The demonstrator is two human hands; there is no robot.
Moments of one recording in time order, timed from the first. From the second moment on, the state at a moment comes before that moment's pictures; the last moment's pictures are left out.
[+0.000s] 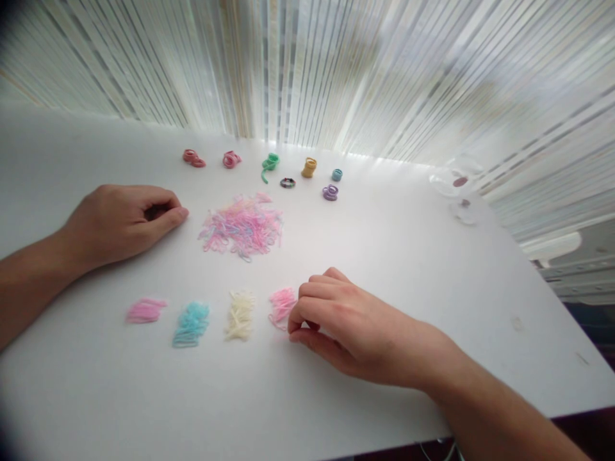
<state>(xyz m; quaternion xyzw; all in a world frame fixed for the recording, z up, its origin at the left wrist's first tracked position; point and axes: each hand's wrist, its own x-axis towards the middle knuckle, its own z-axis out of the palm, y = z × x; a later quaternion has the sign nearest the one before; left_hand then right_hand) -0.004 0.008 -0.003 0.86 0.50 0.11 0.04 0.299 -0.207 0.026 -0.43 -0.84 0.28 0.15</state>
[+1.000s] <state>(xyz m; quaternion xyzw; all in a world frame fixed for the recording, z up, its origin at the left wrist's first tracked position) -0.006 0.010 -0.005 0.86 0.49 0.12 0.03 0.295 -0.209 0.022 -0.44 -0.86 0.23 0.12</state>
